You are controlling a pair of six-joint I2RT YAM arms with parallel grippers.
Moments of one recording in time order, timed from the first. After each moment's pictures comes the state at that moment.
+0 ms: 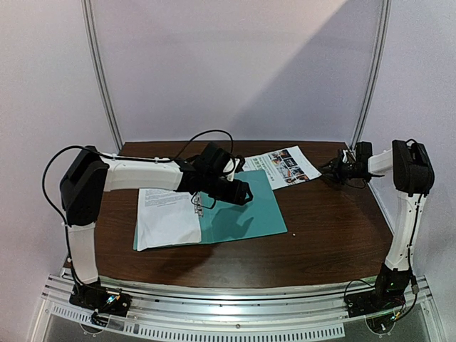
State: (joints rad) left arm -0.84 2.01 1.43 -0.21 0.12 -0.41; right arm -0.11 2.20 1.36 0.05 -0.84 0.64
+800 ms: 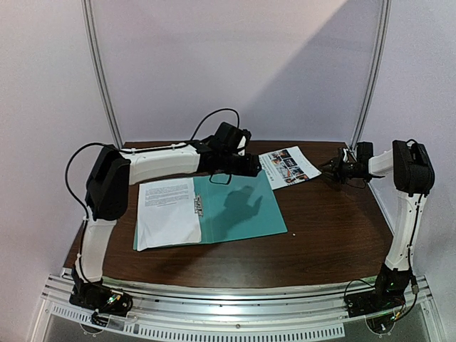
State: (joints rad) left arm -0.80 2.24 1.86 -0.28 -0.05 -0.43; right arm -0.11 2.20 1.34 0.11 -0.88 0.64
